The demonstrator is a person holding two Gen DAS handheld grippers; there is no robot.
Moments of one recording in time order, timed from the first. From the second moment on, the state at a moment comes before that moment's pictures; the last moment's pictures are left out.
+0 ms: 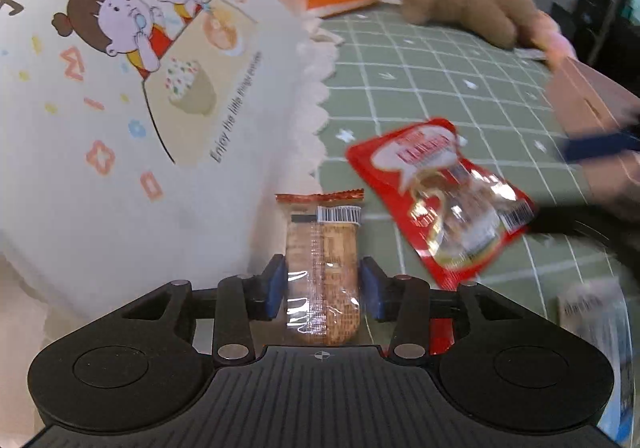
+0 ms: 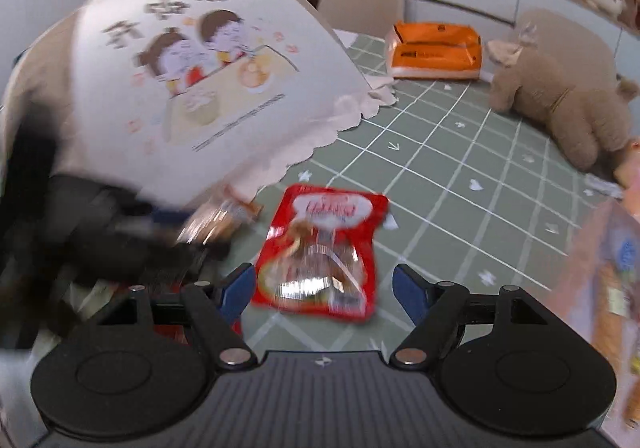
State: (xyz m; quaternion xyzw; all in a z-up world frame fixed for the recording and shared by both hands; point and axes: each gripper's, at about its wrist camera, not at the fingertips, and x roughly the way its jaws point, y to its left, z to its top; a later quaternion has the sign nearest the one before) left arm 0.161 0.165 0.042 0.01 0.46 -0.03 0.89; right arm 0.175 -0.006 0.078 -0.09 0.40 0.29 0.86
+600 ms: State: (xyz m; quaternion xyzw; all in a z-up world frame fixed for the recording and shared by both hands) left arm 0.080 0.171 0.072 -0.17 0.42 -0.07 0.89; right arm 0.186 -0.016 0.064 -0.06 0.47 0.28 0.83
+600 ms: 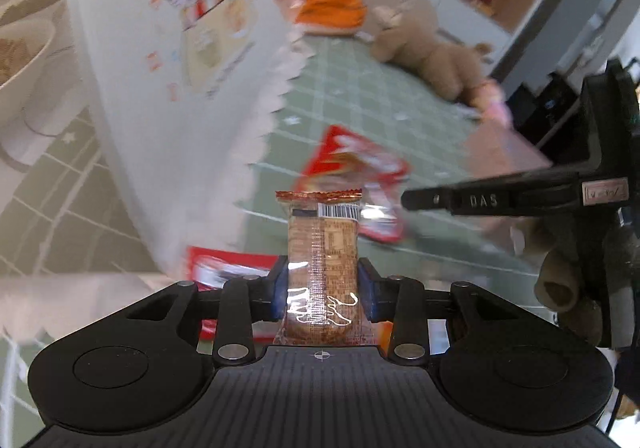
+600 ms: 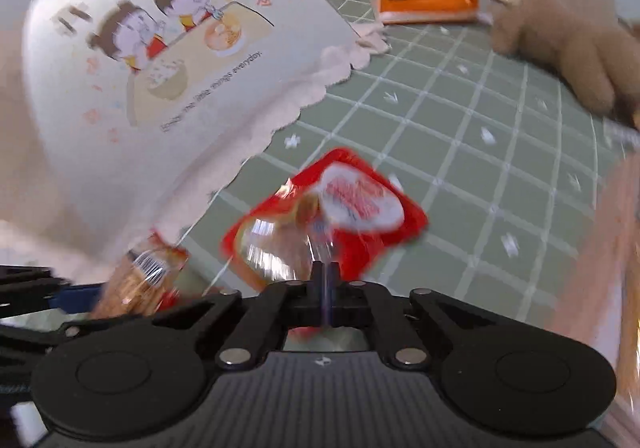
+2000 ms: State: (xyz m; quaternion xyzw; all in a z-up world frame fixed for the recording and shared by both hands) left arm -0.047 0.237 0.058 -0.27 0.43 0.07 0.86; right arm 0.110 0.106 0.041 -0.18 0.44 0.46 0.75
